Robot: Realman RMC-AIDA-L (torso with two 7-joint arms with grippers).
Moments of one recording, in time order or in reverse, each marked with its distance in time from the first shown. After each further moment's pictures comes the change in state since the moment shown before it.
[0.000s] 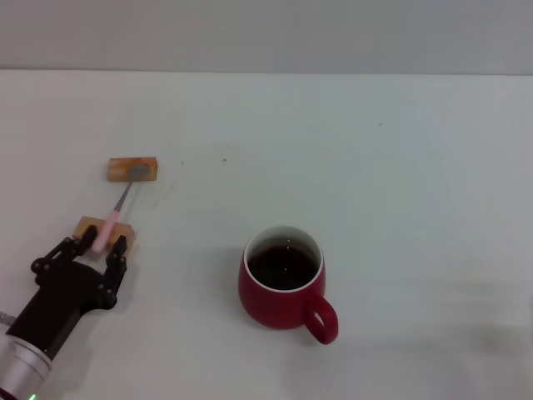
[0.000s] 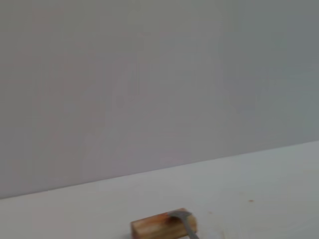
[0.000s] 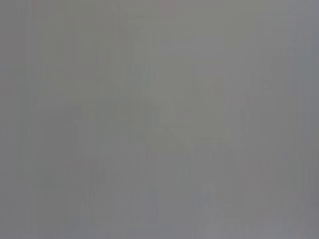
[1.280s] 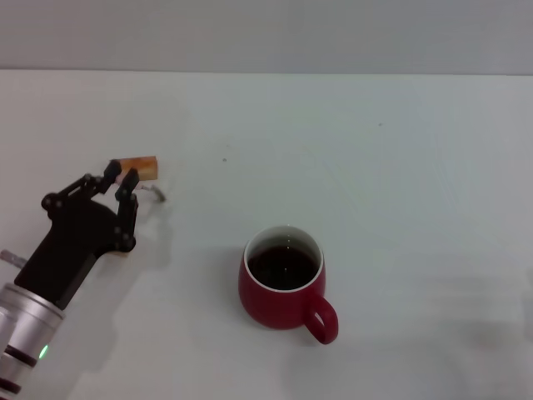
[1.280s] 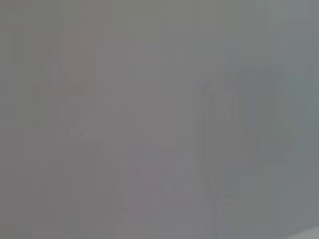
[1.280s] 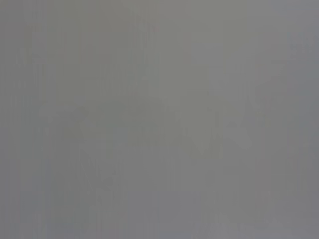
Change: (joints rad) left arm -0.063 0.011 -0.021 0.051 0.029 0.157 0.055; right arm 0.018 -0.001 -0.014 0.000 0.000 0.003 0.000
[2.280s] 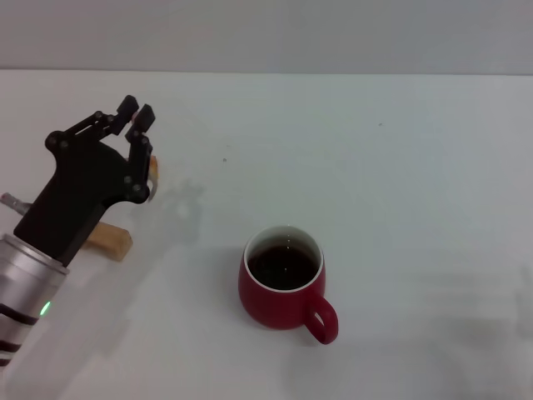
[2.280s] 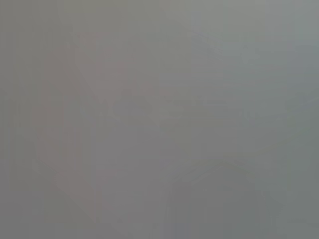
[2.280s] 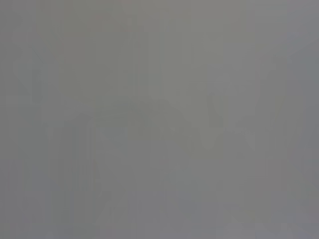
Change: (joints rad) left arm -0.008 0.046 -0.148 0.165 0.216 0.055 -0.025; right arm 0.010 0.000 -0.007 0.025 0.003 -0.005 0.000
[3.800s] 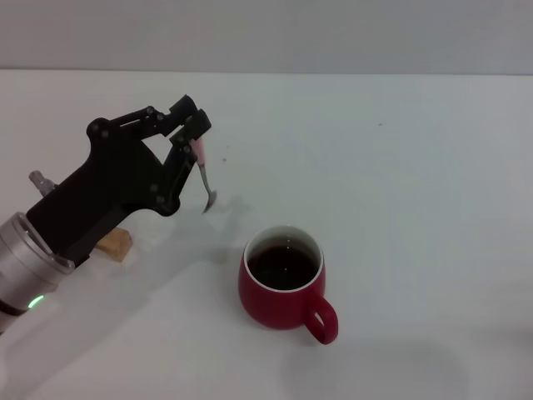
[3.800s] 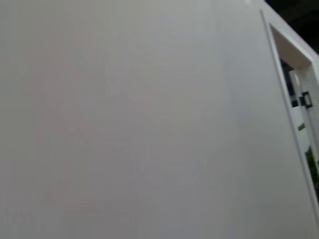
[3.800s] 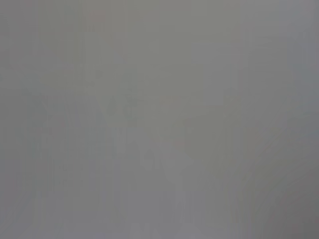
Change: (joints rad) left arm 0.010 0.035 -0.303 0.123 0.581 0.042 -0.418; right arm -0.017 -0.001 -0.001 -0.071 0.201 -0.013 -0.003
